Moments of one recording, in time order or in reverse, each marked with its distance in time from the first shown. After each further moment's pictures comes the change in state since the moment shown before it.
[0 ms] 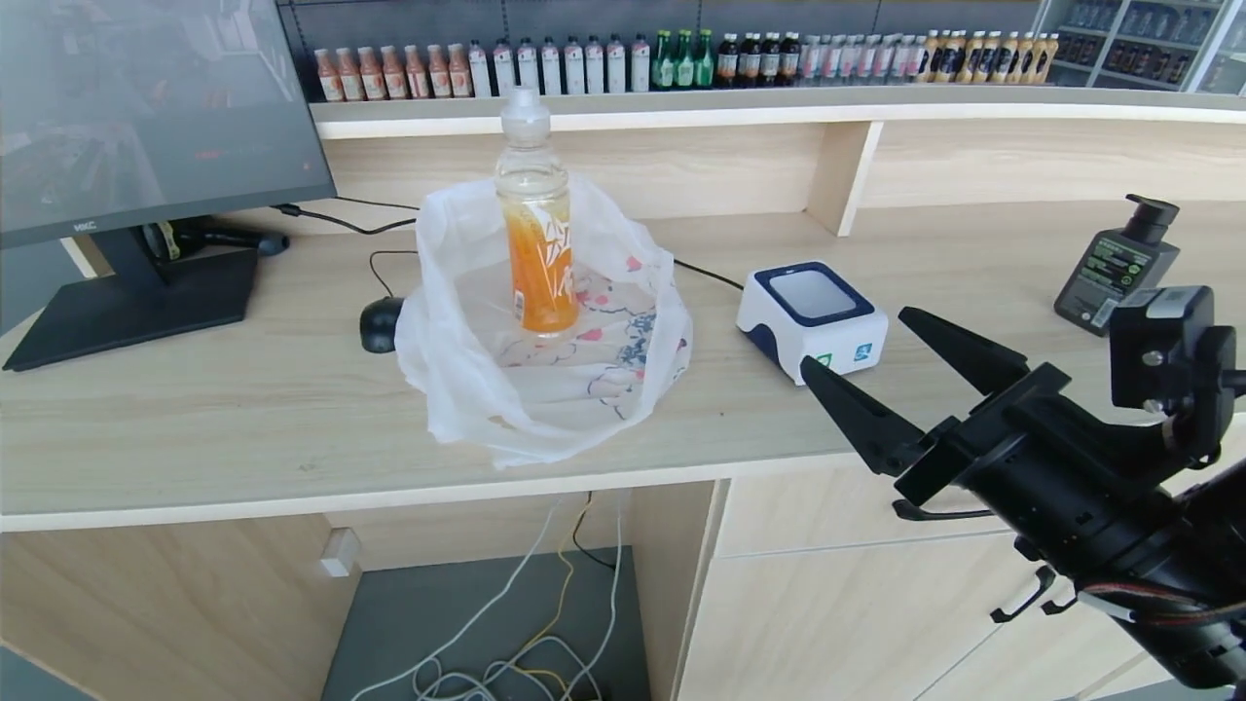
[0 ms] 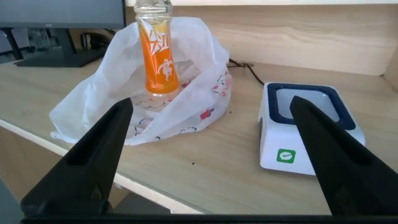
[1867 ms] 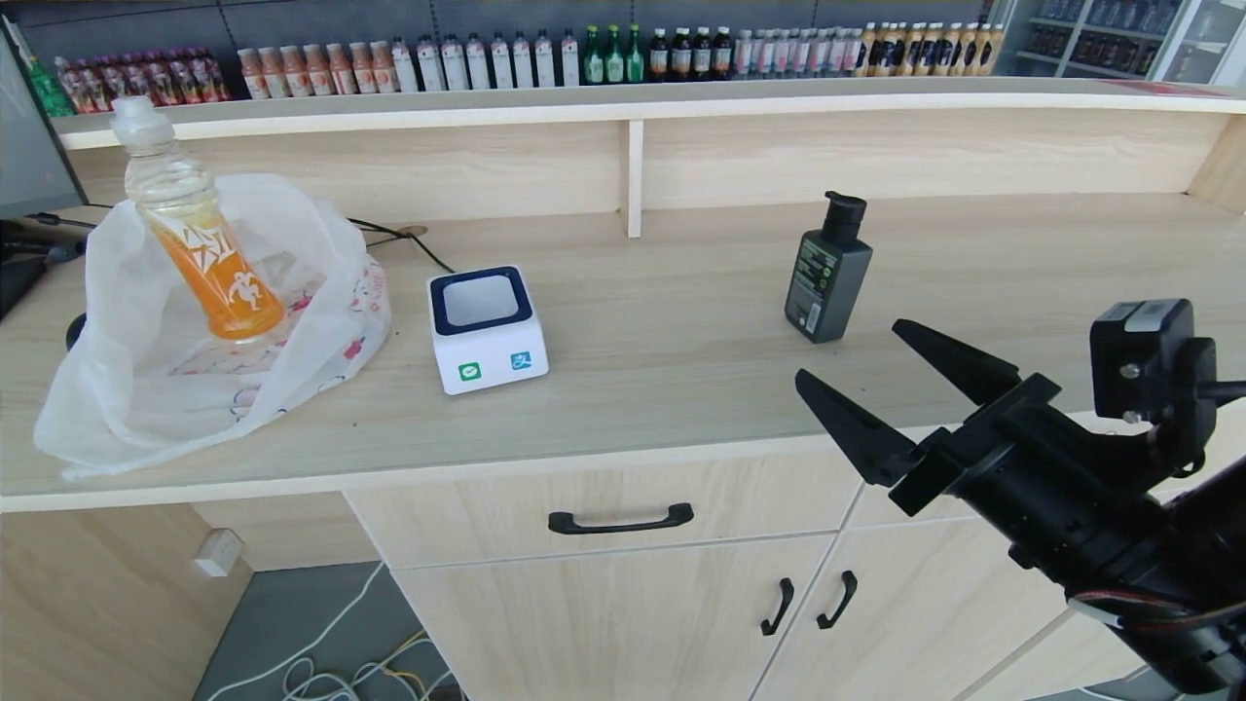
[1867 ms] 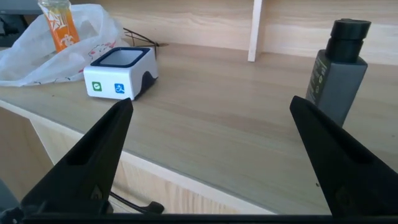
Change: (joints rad) left arm 0.000 0.000 0.000 0.000 0.000 0.011; right arm -0.002 0.016 0.013 0.000 0.000 -0.003
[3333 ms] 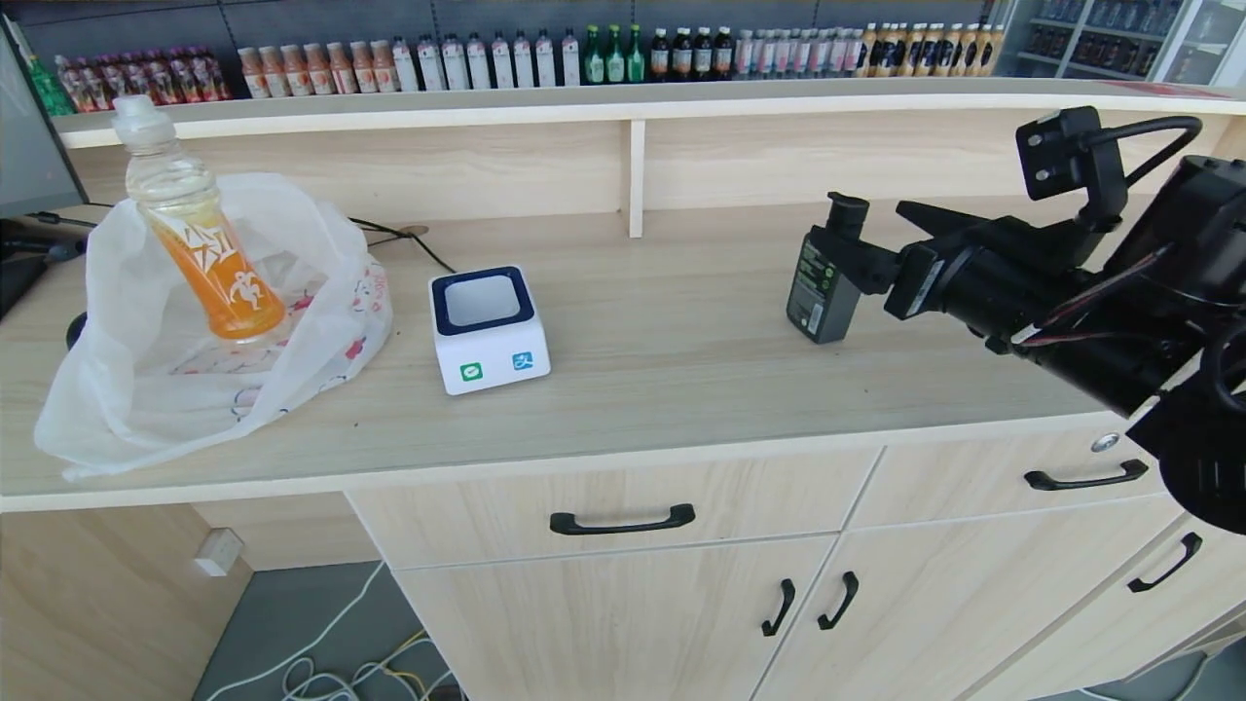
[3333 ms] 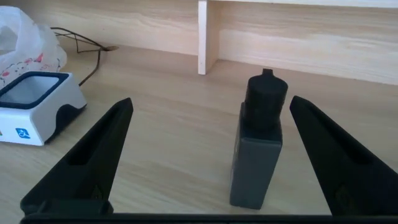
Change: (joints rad) left arm 0.000 0.000 0.000 0.000 0.000 0.000; right arm -0.297 0.086 -0.593 0.579 0.209 0.031
